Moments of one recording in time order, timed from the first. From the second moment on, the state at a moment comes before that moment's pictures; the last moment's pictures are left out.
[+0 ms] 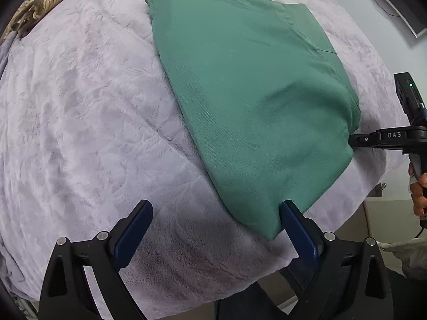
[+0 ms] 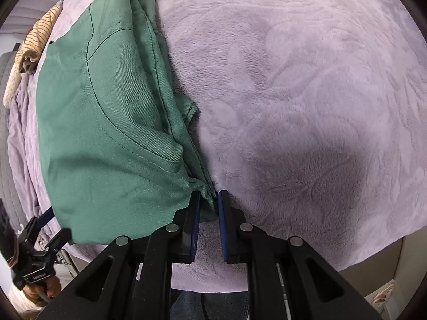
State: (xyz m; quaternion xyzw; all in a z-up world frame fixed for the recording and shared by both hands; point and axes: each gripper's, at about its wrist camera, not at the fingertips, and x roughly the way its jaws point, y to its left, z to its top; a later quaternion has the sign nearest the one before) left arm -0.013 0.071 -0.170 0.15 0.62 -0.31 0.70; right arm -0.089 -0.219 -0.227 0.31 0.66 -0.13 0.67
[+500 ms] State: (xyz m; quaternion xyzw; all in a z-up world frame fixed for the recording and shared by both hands) left arm -0.010 0.084 -0.180 0.10 0.65 -0.27 0.71; right arm -0.059 -0.184 -0.217 0.26 0.70 -0.13 0.65
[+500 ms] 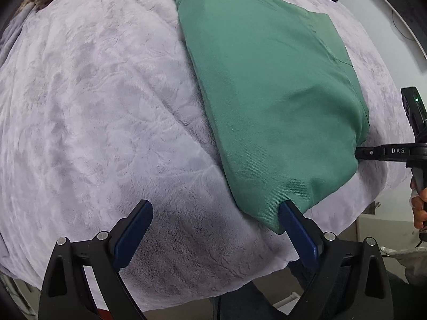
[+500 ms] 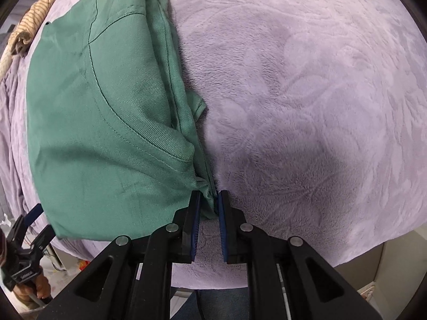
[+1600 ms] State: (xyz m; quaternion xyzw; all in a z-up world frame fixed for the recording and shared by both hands) left arm 0.000 0.082 -0.122 0.11 0.65 -0.18 0.73; right arm -0.058 -0.212 -0.146 0.24 0.70 -0.05 0.67
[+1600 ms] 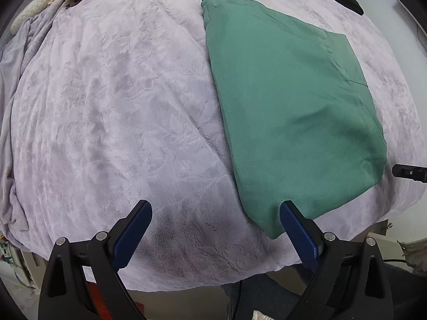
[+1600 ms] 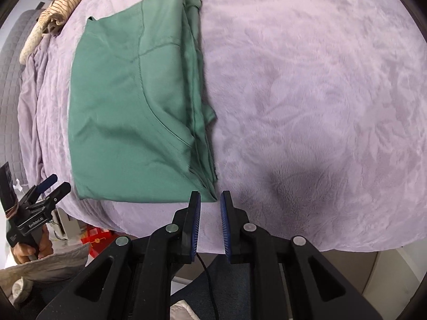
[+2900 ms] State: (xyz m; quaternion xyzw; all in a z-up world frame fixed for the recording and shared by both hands) left arm 0.035 0.050 -0.044 0.10 0.61 -0.13 0.78; right arm 0.003 -0.157 -0.043 0.14 0.63 -0.09 0.76
